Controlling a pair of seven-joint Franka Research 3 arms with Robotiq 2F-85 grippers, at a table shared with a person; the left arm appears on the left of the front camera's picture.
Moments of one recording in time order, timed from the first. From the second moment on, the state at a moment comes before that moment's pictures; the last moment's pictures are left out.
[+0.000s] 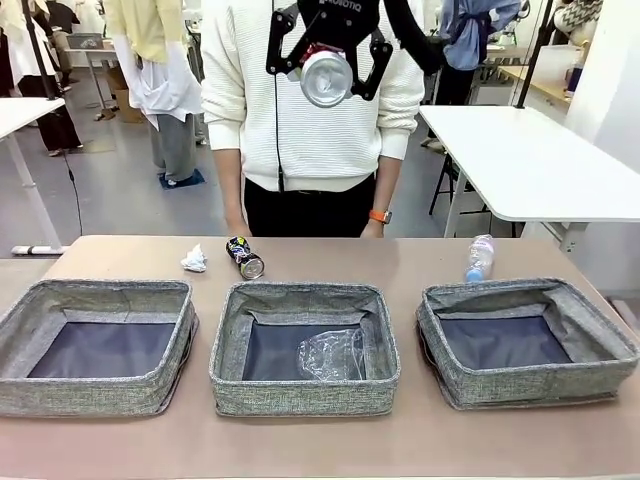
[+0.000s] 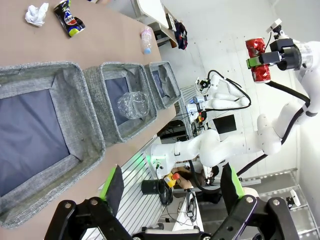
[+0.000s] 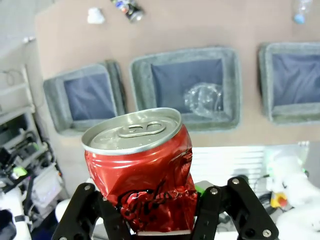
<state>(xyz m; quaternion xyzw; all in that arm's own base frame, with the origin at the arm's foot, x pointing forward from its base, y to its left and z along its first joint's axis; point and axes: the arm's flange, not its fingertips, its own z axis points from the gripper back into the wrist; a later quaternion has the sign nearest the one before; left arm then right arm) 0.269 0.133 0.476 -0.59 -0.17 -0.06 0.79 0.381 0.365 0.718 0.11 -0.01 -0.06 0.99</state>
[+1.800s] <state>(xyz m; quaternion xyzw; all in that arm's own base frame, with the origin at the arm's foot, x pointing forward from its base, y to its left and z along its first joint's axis) 0.269 0.133 0.476 -0.59 -0.17 -0.06 0.79 0.395 0.365 0.728 0.10 -0.01 -0.06 0.99</state>
